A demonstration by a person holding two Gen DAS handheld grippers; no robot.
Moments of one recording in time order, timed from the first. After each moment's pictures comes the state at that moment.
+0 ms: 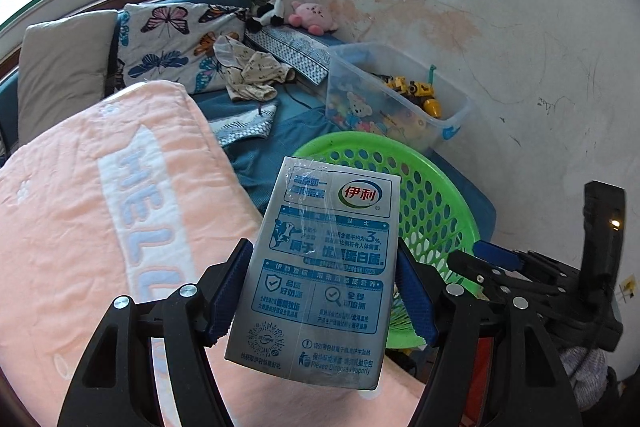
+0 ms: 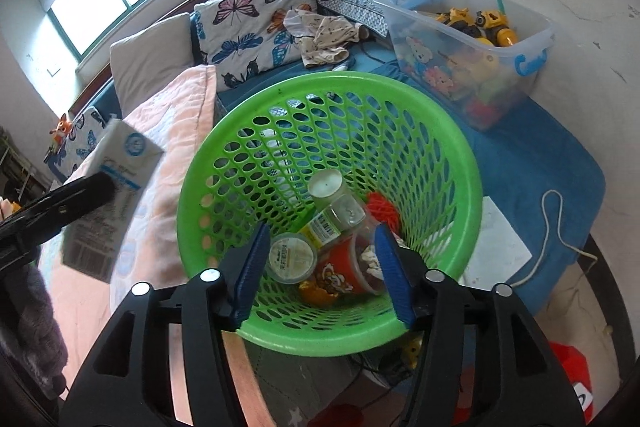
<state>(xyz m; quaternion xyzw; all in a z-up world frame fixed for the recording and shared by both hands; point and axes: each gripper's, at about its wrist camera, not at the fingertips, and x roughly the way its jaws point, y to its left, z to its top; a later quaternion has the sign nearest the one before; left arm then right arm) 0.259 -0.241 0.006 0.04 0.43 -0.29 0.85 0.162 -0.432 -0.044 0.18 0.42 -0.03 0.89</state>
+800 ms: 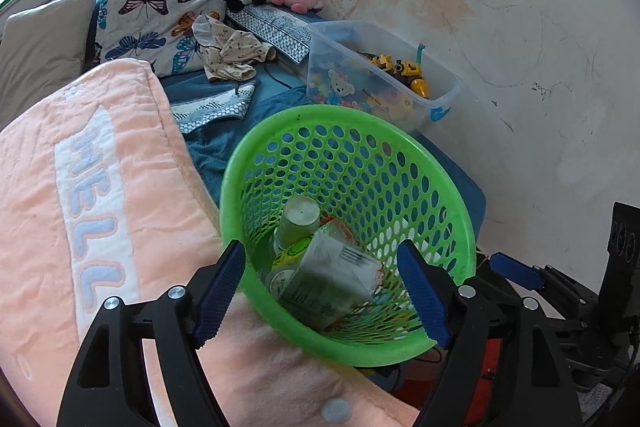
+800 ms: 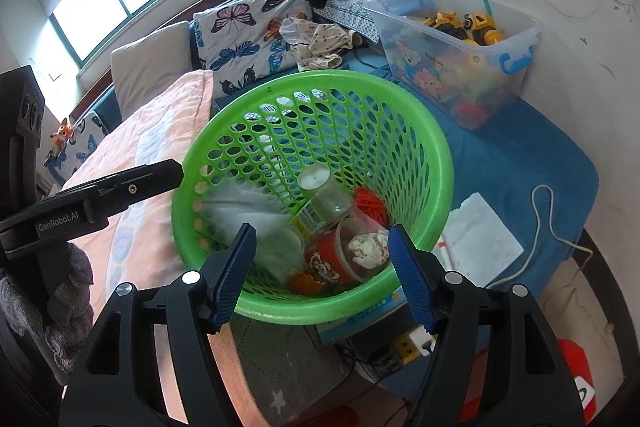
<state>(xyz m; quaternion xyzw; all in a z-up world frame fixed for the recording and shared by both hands) 0.264 -0.273 -0.023 0.04 0.46 -0.31 0.84 0.134 -0.437 -0.046 0.18 0.41 -0.04 0.89</state>
